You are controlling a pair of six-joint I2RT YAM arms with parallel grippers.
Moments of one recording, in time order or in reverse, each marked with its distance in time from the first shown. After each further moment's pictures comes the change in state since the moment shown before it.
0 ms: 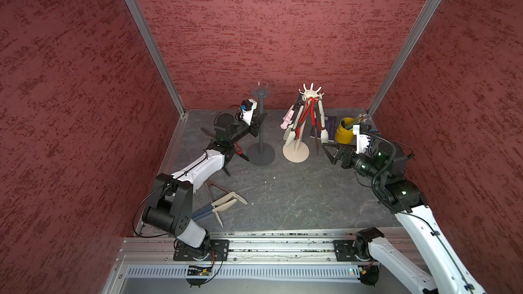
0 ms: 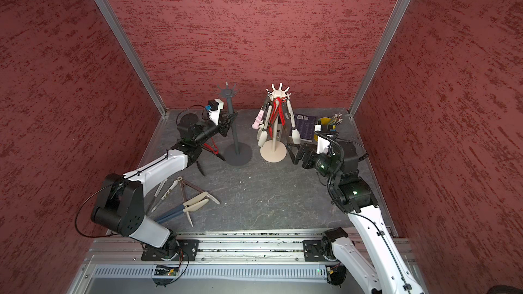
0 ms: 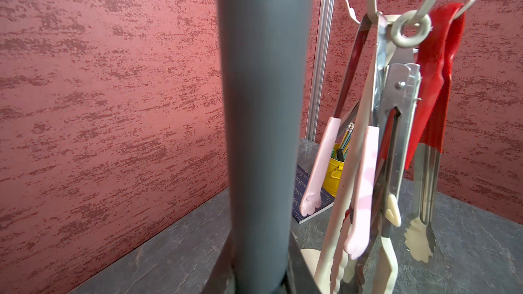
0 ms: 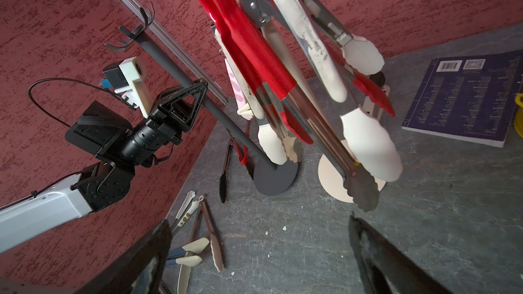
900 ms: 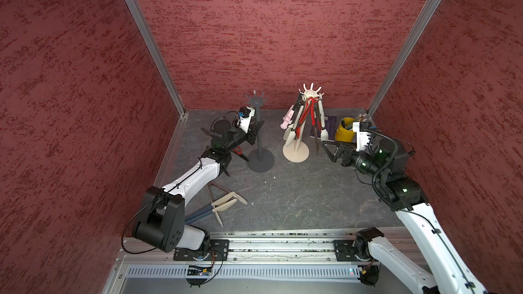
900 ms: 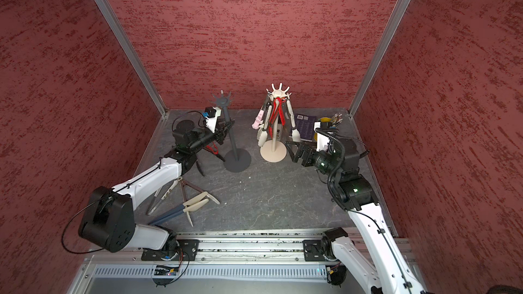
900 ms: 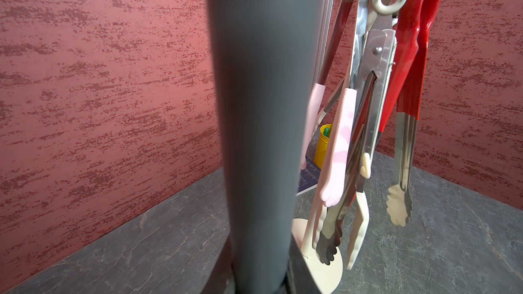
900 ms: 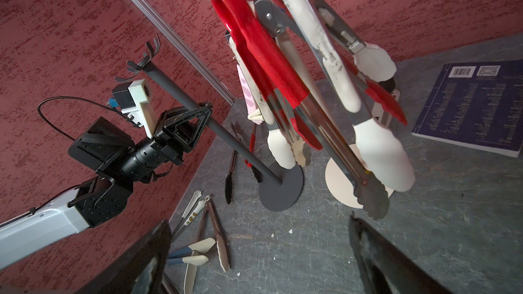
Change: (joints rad) left arm -0.005 -0.106 -0.096 -0.087 -0.016 0.010; right arm 0.000 0.024 0.039 -0.006 -0.024 0.000
